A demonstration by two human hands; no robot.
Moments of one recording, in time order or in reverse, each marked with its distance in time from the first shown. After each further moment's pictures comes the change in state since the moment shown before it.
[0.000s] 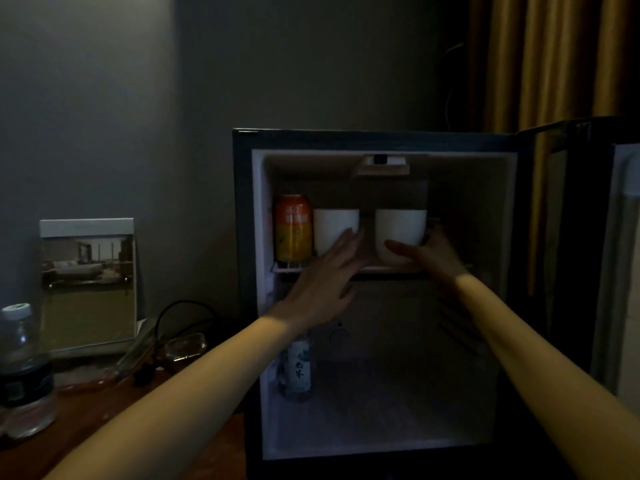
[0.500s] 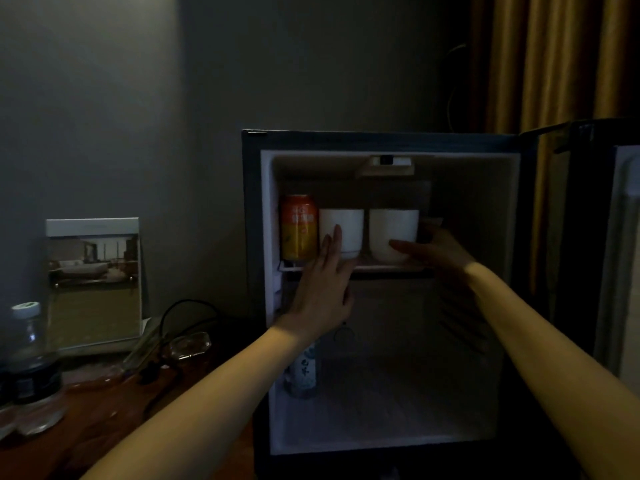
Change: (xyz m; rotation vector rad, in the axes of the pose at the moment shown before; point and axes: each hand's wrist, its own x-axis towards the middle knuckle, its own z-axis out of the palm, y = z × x) left_hand -0.020 0.016 -0.003 0.077 -0.034 -0.240; right_hand 0.000 -0.005 -0.008 0.031 -0.179 0.021
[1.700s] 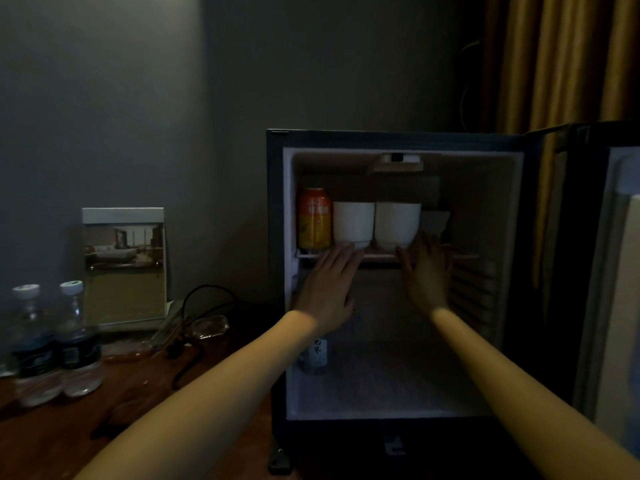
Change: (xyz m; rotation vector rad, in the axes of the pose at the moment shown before) left_hand -0.027 0.001 -0.014 0.016 -0.124 -0.008; right_hand -0.025 0.054 0.053 -0.538 0.364 -0.269
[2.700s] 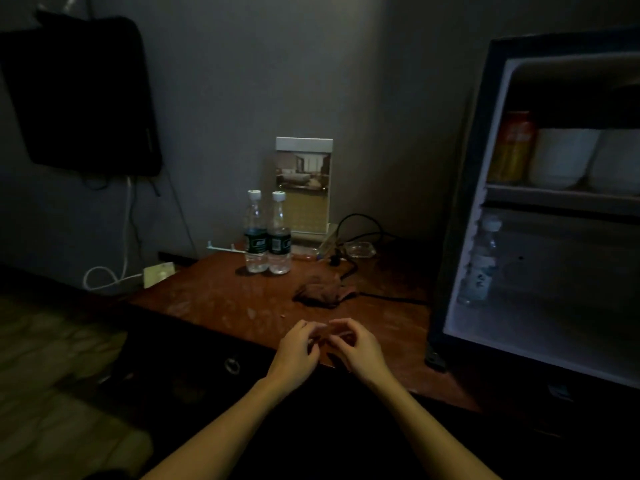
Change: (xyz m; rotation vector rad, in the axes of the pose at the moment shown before) left_hand -0.358 -0.101 -0.001 -0.401 -0.051 -0.834; right_hand -0.320 -0.194 0.152 0.629 -0.927 -0.035
